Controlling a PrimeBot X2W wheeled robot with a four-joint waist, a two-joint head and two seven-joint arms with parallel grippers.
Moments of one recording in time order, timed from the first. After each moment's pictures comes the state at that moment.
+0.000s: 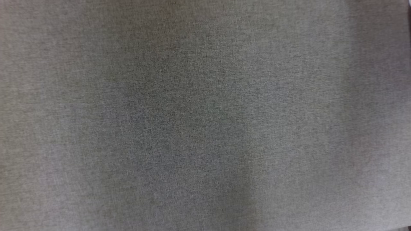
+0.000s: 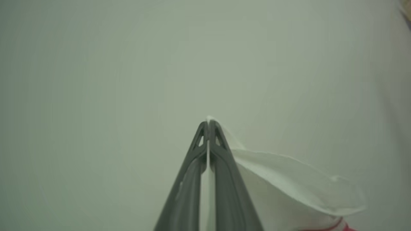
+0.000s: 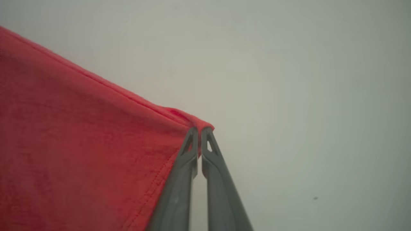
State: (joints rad) left arm -1.72 0.50 -0.20 0.17 -0.63 -0.05 -0.26; right arm -1.62 -0.37 0.18 0.53 0.15 0.13 -0.14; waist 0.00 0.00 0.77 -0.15
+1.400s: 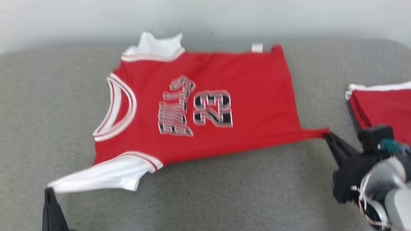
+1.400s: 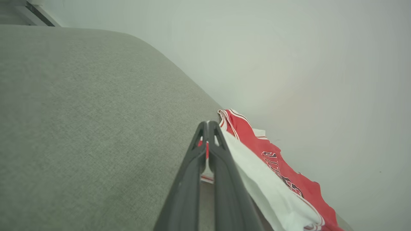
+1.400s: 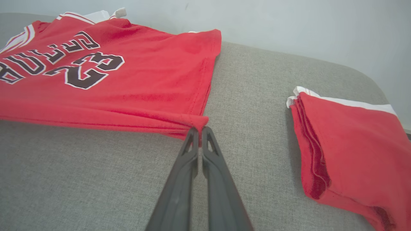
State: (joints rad) left arm 0.10 0.05 0.12 -0.06 -0.83 -0.04 -0.26; right arm -0.22 -0.37 0.09 0.02 0.30 0.13 0.42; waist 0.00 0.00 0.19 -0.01
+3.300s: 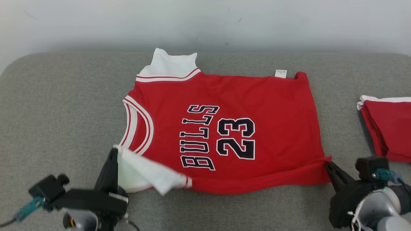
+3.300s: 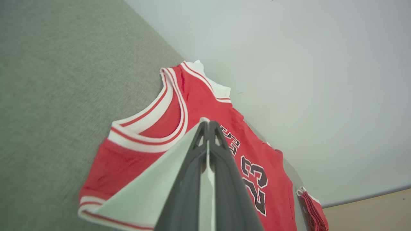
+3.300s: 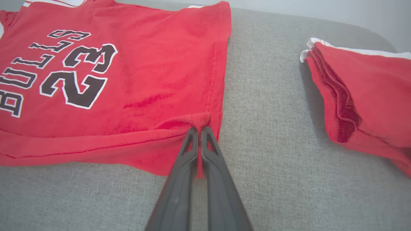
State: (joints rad) left arm -0.12 0.12 -0.10 0.05 -0.99 -0.01 0.03; right arm -0.06 -0.27 0.01 0.03 0.23 0.13 0.40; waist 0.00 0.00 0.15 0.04
